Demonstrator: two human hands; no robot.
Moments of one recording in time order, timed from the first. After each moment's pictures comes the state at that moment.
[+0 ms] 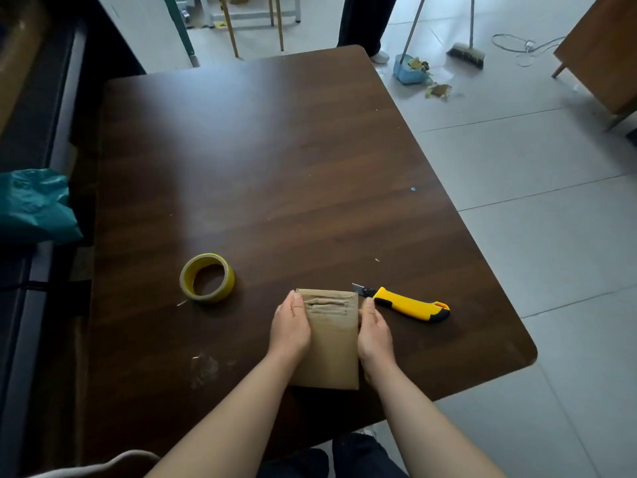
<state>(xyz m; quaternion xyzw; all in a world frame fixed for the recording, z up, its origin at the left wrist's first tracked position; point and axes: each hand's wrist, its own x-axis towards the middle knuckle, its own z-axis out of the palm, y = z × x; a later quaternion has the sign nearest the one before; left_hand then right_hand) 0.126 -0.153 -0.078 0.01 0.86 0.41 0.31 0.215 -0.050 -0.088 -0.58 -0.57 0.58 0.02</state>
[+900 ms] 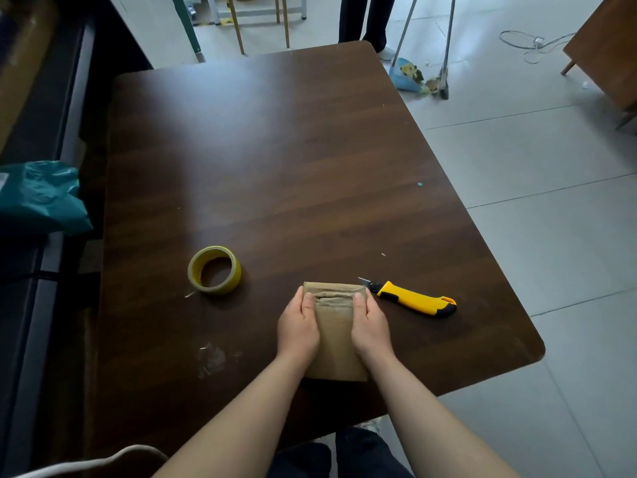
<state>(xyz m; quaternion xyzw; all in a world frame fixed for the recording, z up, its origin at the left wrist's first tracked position) 0.138 -0.158 -0.089 0.02 0.85 0.45 0.27 0.207 -0.058 -0.074 -0.50 -0.66 0.56 -0.01</state>
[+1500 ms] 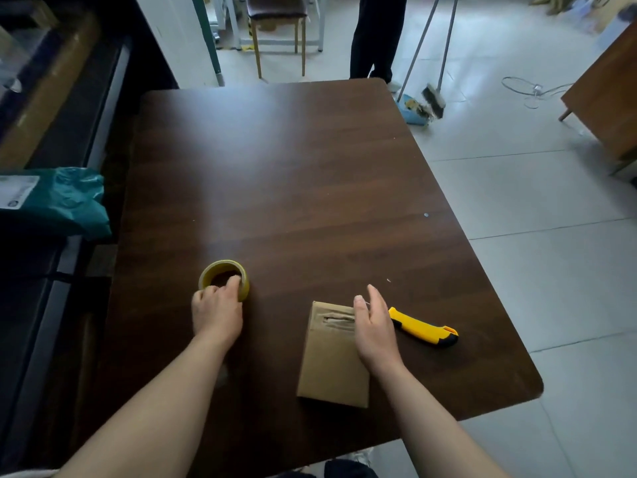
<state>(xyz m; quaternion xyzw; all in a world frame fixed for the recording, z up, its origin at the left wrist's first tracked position) 0.026 -0.239 -0.071 0.15 0.98 0.01 0.14 0.186 -0.054 -0.031 -0.43 -0.73 0.53 -0.01</state>
